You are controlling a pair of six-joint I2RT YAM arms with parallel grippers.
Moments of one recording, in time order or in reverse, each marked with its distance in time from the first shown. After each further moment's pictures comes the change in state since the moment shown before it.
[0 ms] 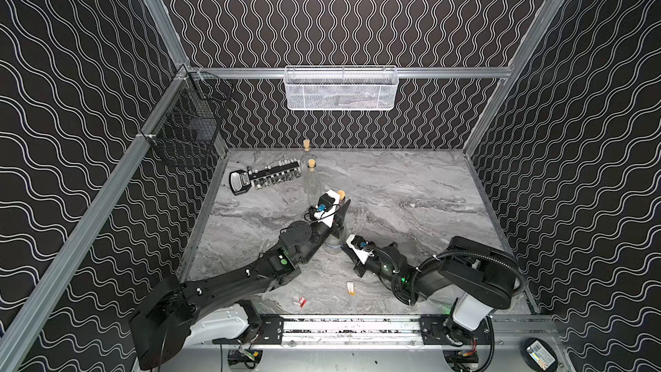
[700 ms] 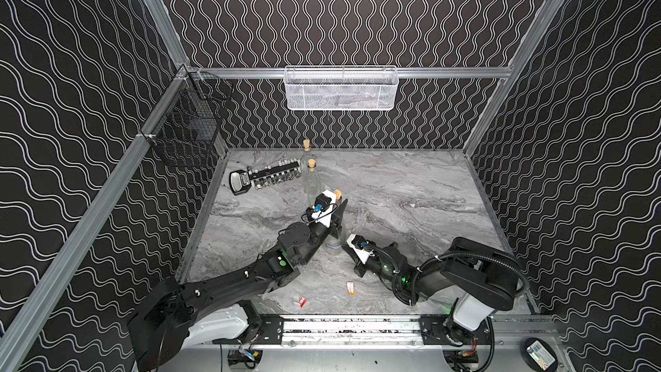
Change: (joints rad) left arm 0.000 -0.020 -0.017 0.008 -0.047 -0.029; right arm 0.002 -0.013 -0.005 -0.017 0.006 0.008
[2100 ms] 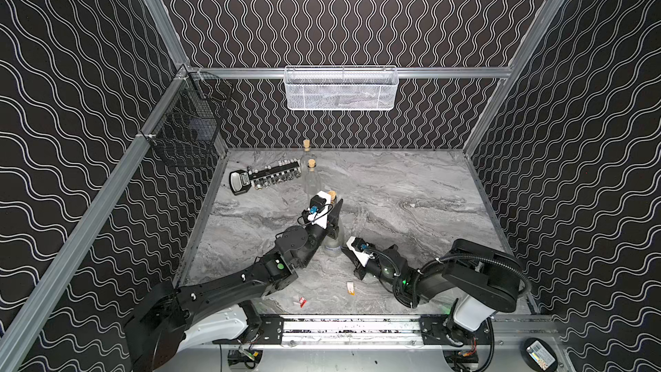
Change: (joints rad) left arm -0.007 -0.037 -0.024 0.014 -0.091 -0.003; right arm 0.029 -0.014 -0.014 0.005 0.003 0.019
